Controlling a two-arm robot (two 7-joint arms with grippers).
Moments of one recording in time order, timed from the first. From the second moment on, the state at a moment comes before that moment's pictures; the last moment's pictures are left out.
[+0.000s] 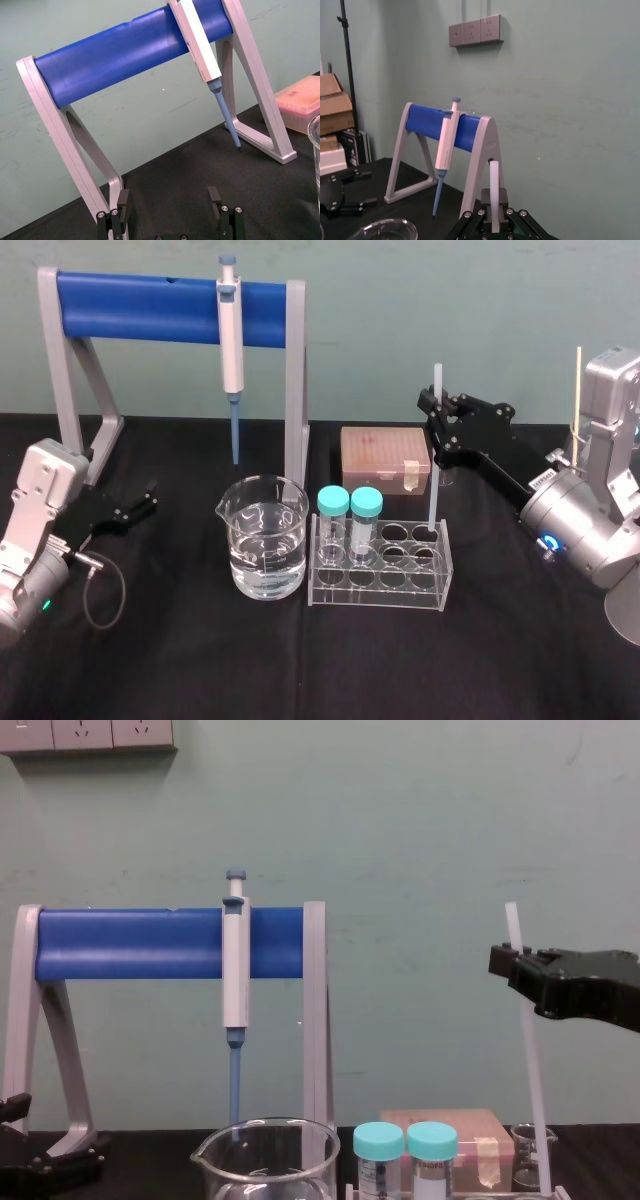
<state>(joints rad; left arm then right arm) -0.20 0.60 0.45 -1.41 -0.25 -0.12 0.03 0.21 0.38 -0.26 -1.58 0.40 -0.06 0.39</state>
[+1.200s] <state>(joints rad) -0.20 0.60 0.45 -1.41 -0.25 -0.12 0.03 0.25 0.34 -0.28 -1.48 0.37 -0.09 0.39</state>
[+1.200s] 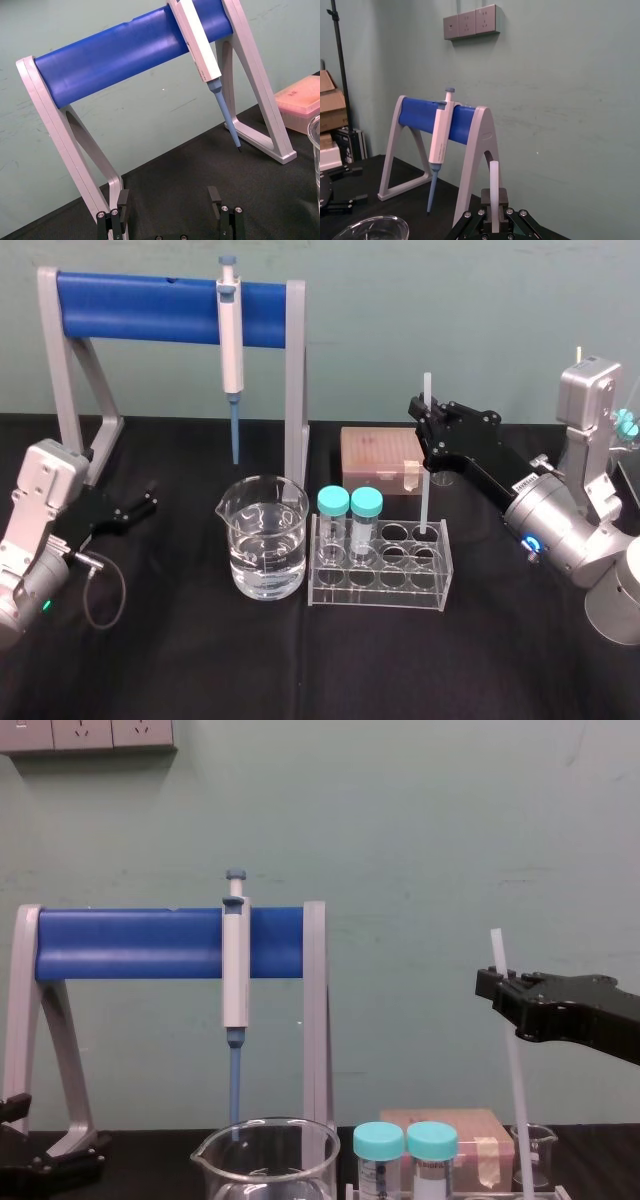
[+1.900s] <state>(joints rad) -0.20 0.60 0.45 -1.41 -0.25 -0.12 0.03 0.25 0.33 -0.29 -1.43 0.36 -0.12 0.41</state>
